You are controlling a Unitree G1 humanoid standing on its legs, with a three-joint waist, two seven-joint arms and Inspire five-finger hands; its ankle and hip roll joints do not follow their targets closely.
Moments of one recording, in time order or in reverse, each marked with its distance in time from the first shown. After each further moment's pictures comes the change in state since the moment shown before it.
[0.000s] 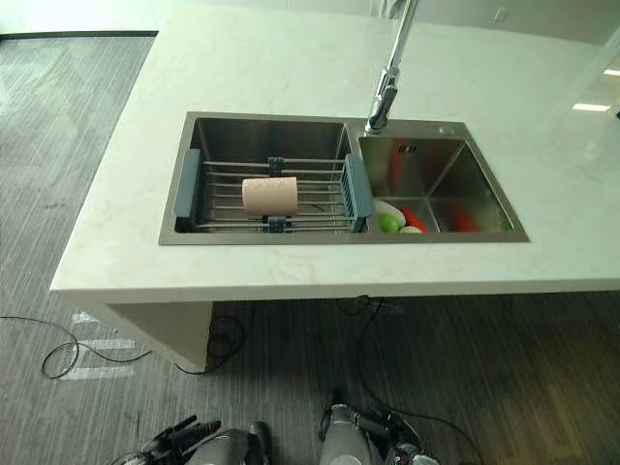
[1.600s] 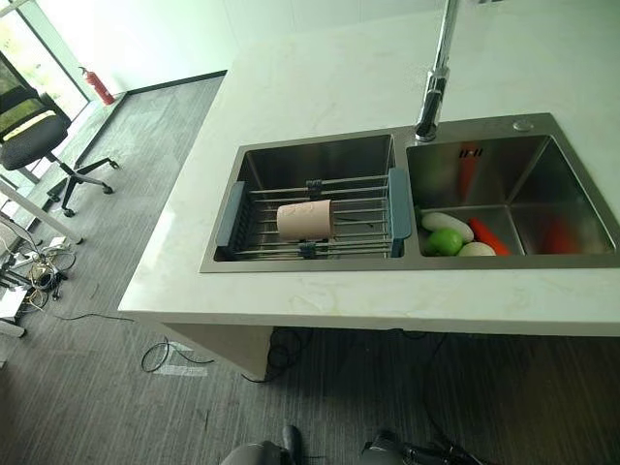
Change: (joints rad) left arm 0.071 0.926 0.594 -0.647 0.041 -0.590 0.120; right arm 0.081 -0.183 -0.002 0.059 0.066 0.002 -0.001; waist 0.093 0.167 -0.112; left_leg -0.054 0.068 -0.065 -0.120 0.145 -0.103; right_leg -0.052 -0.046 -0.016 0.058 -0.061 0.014
